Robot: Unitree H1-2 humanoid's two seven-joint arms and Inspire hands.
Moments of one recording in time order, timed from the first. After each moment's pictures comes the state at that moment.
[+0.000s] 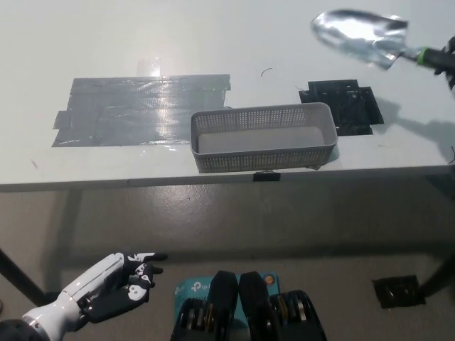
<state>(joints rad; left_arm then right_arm) -0.11 0.63 -0.31 -0.37 -0.29 0.46 -0.18 -0.73 -0.75 0.34 0.04 -0.63 0.22 0.33</state>
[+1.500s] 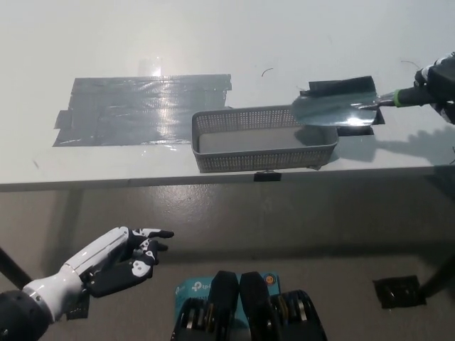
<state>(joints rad) -0.21 0.66 -0.34 -0.37 -0.29 0.46 -0.18 -0.80 -0.78 0.43 0.12 -0.84 -0.08 0.49</state>
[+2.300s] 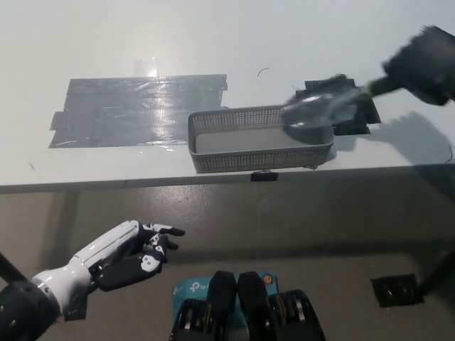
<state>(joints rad) -0.27 0.67 -0.38 -0.37 -0.31 0.46 -0.18 -0.99 -0.67 0.57 0.18 -1.08 -0.16 0.55</state>
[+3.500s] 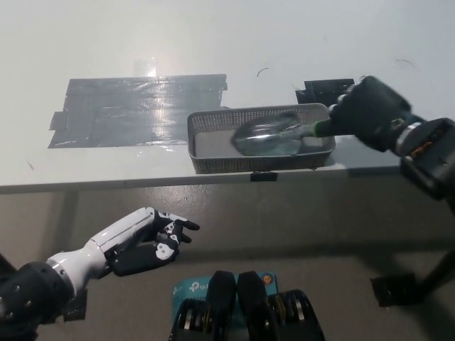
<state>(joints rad) -0.36 0.66 -0.45 -0.34 -0.30 0.46 -0.19 -0.85 -0.50 0.58 0.20 -1.23 -0.17 0.47</state>
